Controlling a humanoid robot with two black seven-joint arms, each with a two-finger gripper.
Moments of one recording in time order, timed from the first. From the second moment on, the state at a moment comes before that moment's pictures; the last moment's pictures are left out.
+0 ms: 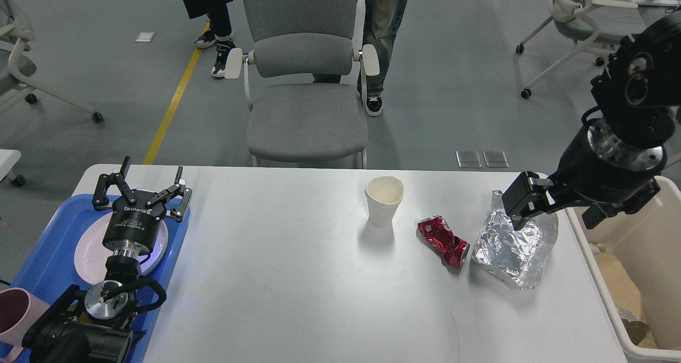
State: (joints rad) left arm -0.37 0.13 -1.39 -0.62 -0.13 -0.69 -0.09; right arm 2.46 -0.24 -1.45 1.71 -0.08 0.70 -0.04
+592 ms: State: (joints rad) left arm -0.37 0.13 -1.39 -0.62 -0.13 -0.69 -0.09; right arm 1.89 -0.34 -1.44 1.36 -0.09 0.31 -0.04
